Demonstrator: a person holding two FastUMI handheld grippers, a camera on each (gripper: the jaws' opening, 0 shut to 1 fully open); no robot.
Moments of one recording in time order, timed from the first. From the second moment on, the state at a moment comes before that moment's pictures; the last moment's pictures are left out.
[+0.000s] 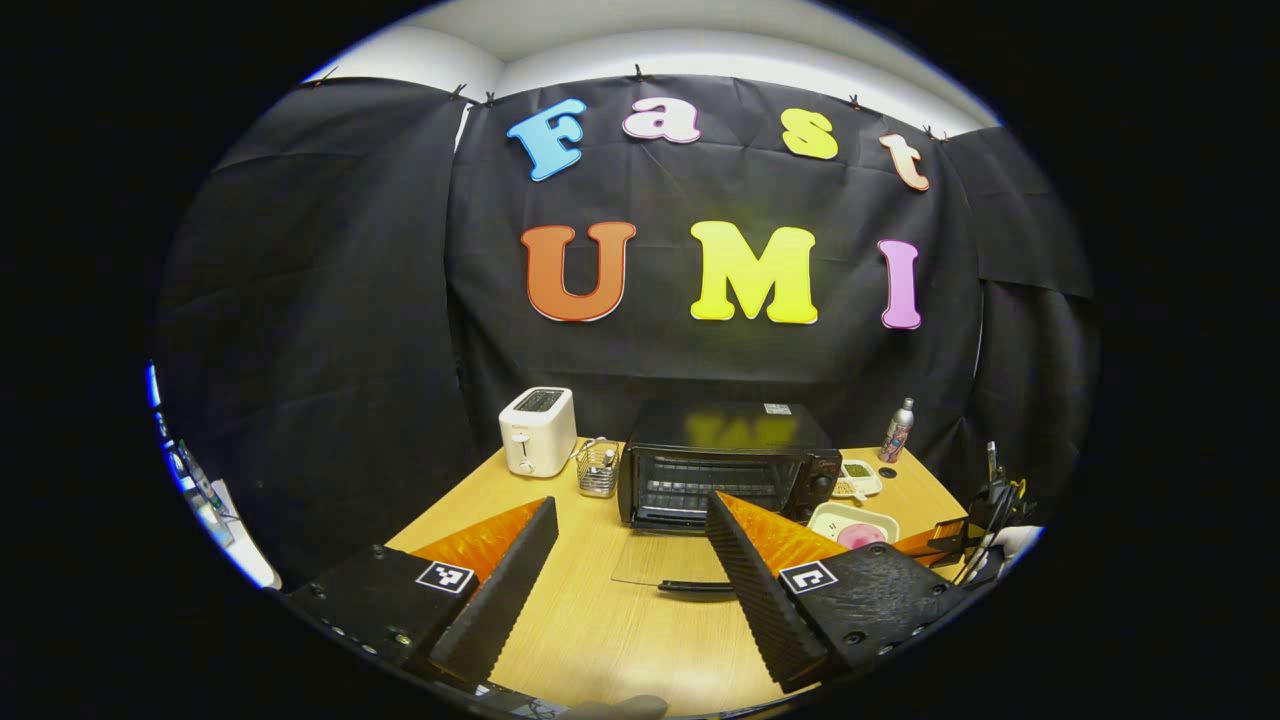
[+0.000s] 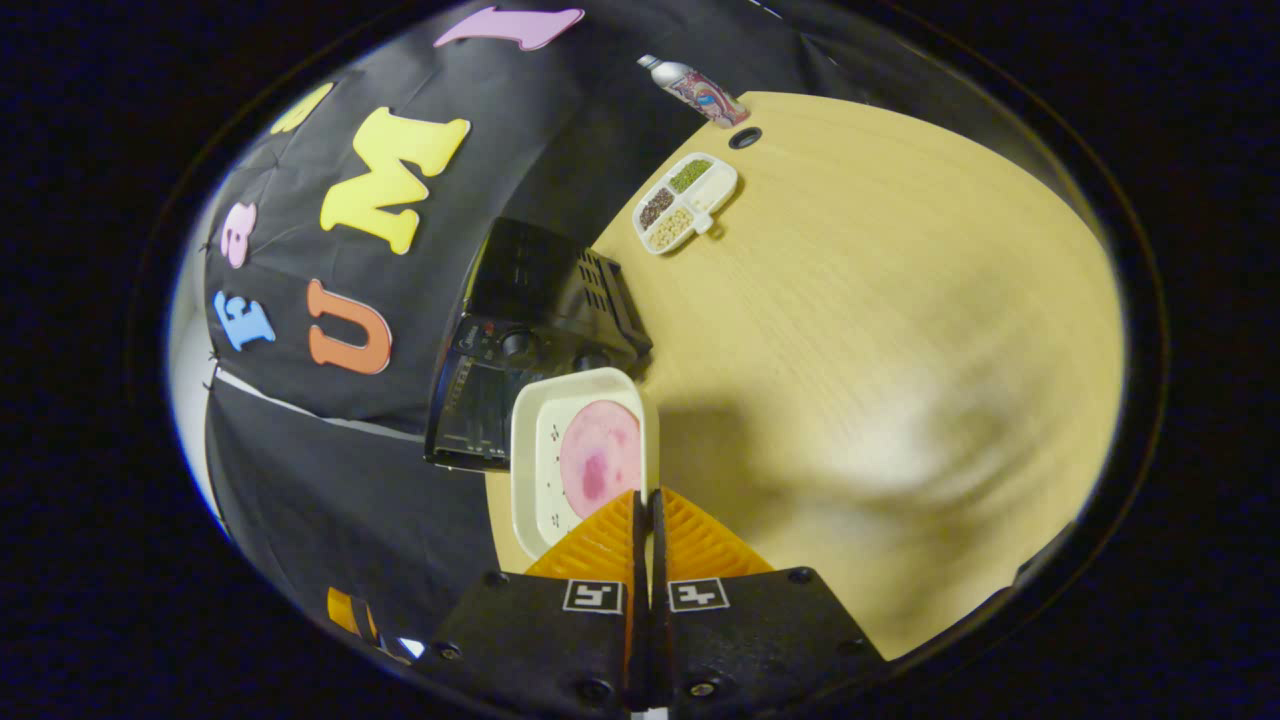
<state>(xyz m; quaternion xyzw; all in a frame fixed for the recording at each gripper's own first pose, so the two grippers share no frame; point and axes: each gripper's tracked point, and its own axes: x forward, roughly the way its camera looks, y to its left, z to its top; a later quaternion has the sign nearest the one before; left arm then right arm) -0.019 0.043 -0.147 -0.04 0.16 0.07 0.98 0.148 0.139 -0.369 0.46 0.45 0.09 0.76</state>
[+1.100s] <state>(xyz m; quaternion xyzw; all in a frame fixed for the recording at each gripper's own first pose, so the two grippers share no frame) -0.045 0.120 -0.125 -0.03 0.20 0.07 0.98 0.213 0.331 -0.392 0.58 0.37 -0.03 0.73</state>
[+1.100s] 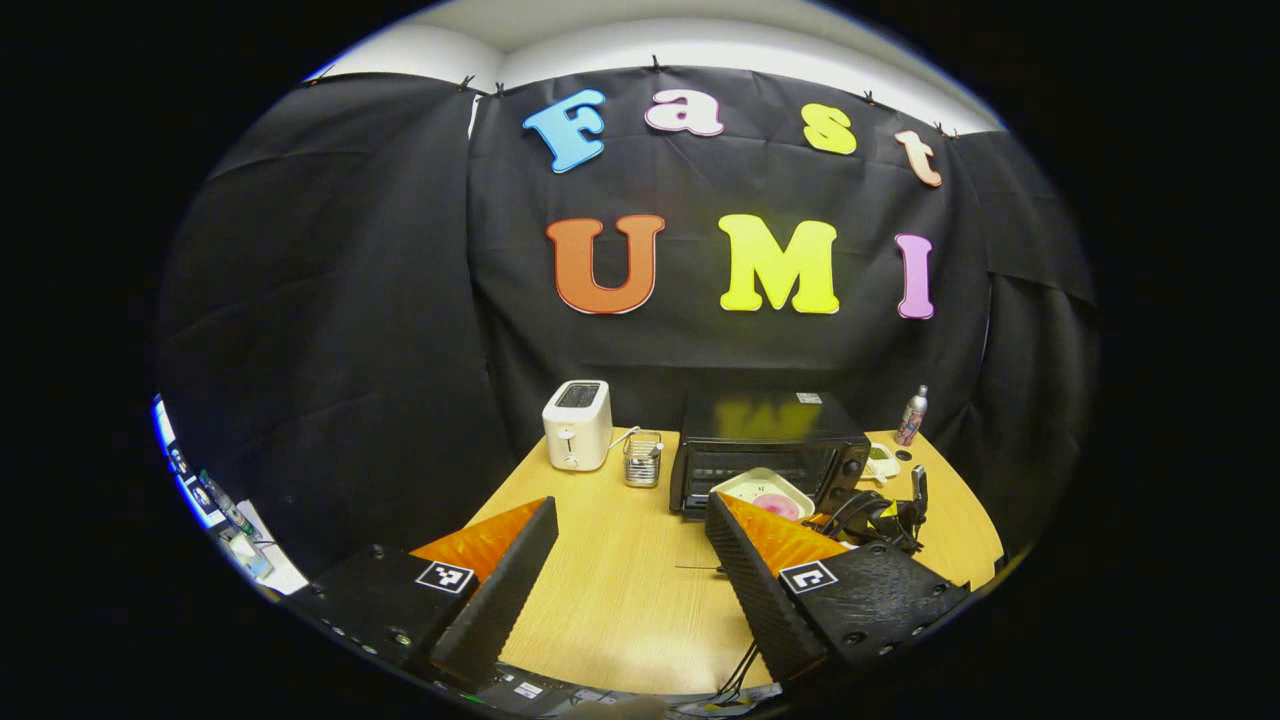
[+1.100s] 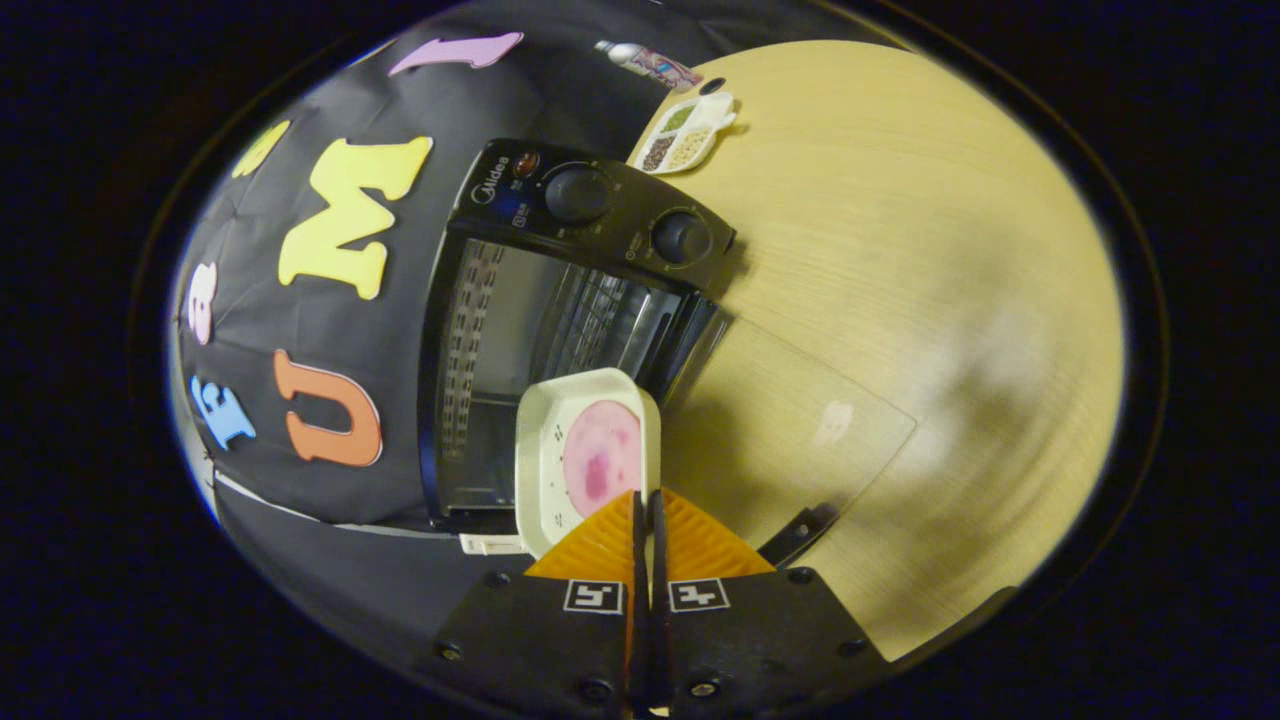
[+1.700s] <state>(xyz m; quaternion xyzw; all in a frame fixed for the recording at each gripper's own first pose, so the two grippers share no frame) -0.026 0.135 -0.138 -0.05 0.21 0.08 0.97 0.298 0.329 -0.363 0.58 0.29 0.01 0.76</state>
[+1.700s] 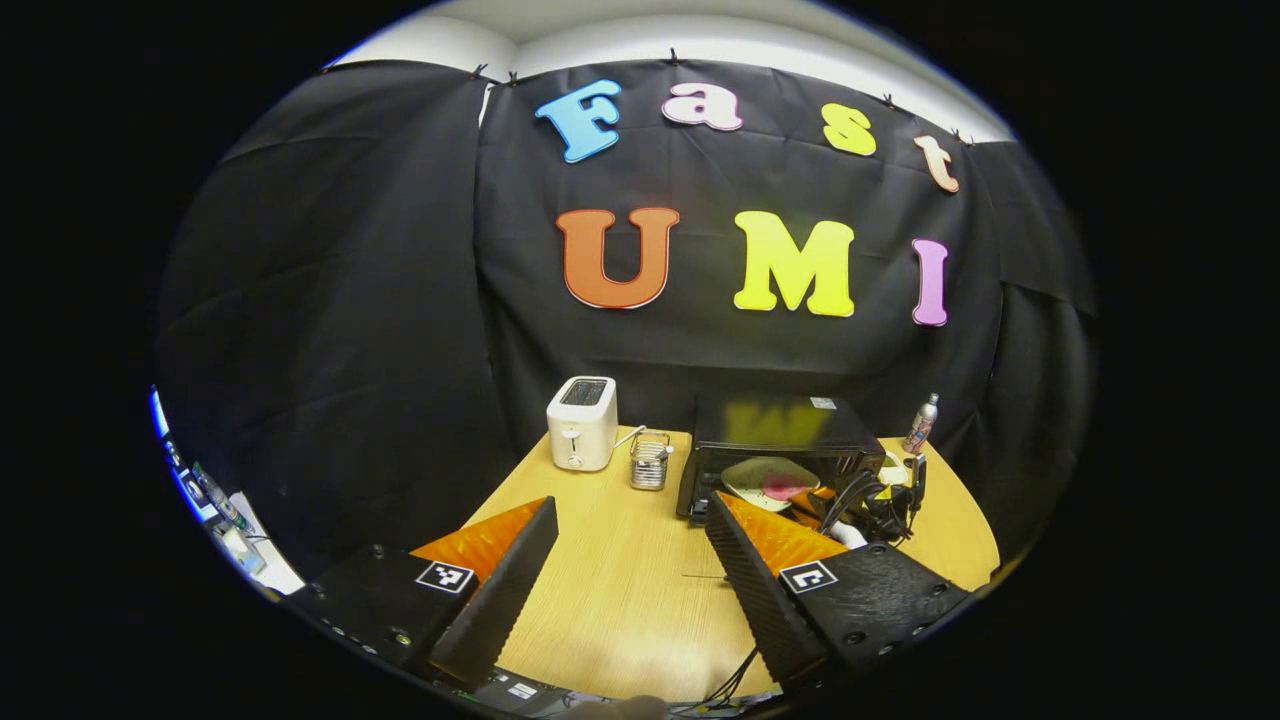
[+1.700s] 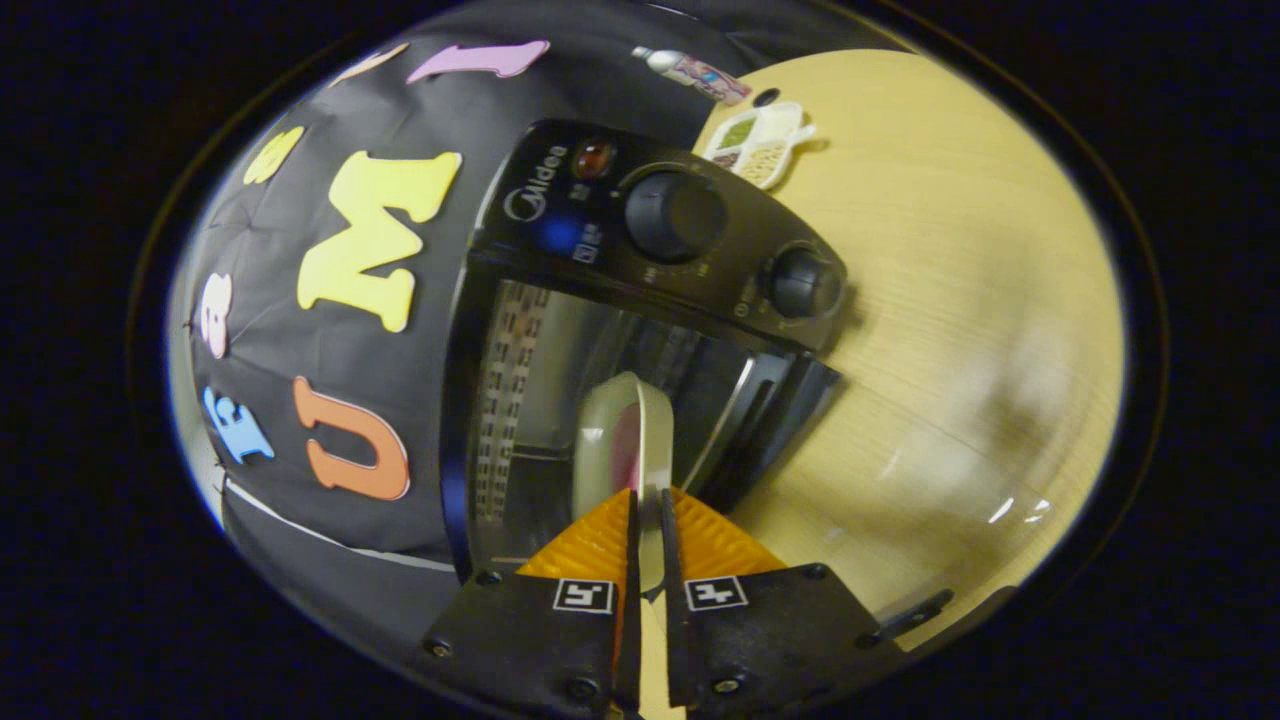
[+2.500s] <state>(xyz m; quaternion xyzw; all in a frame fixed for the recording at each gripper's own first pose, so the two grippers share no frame) -0.021 0.110 -0.135 -0.04 0.17 0.05 0.98 0.231 0.287 -0.293 0.36 0.28 0.11 0.88</state>
